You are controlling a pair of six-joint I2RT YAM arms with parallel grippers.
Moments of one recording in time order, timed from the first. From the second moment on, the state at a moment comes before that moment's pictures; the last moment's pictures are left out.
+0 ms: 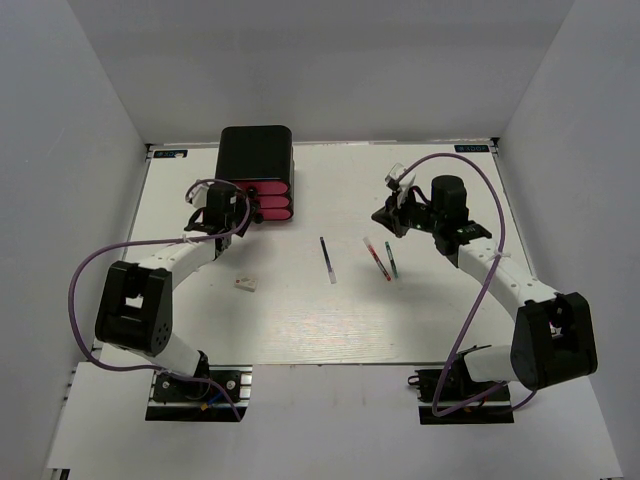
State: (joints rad) left arm -0.24 1.54 0.87 0.04 -0.17 -1.17; right arm 0.31 1.33 0.87 0.05 -0.66 -0.30
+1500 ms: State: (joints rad) left arm -0.23 1.40 0.57 0.36 -0.14 -1.12; right arm 0.28 1.37 0.87 -0.07 -0.75 -0.46
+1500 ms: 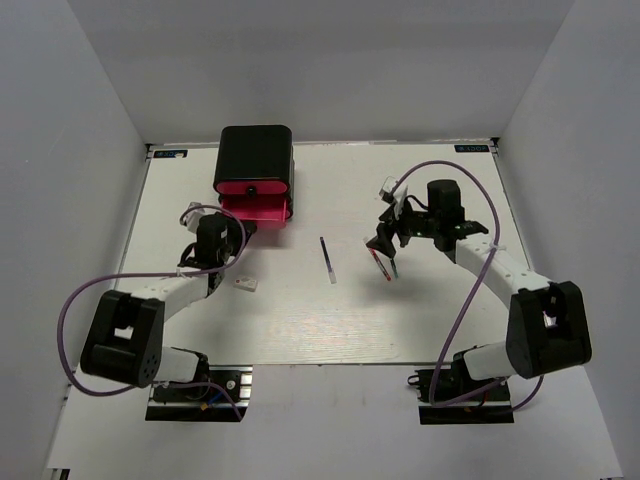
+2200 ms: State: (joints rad) left arm -0.23 1.18 0.49 0.24 -0.11 -1.02; right arm 0.29 1.55 0.96 -0.24 -0.51 -0.35
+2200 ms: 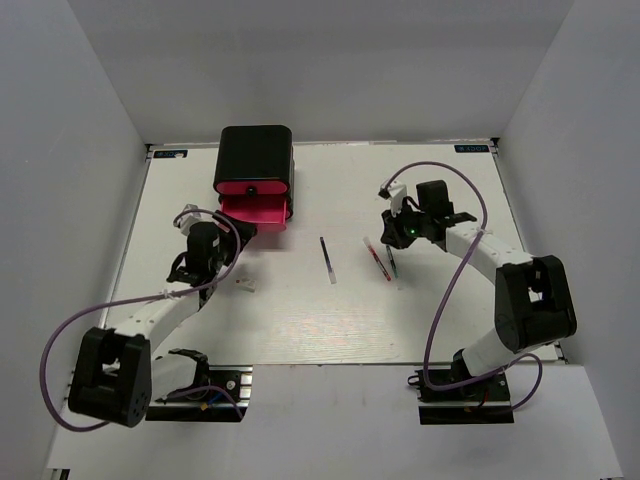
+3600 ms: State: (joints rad) left arm -0.23 0.66 0.34 -0.22 -0.01 -0.99; right arm 0.37 1.67 1.00 -0.28 -0.33 -0.45
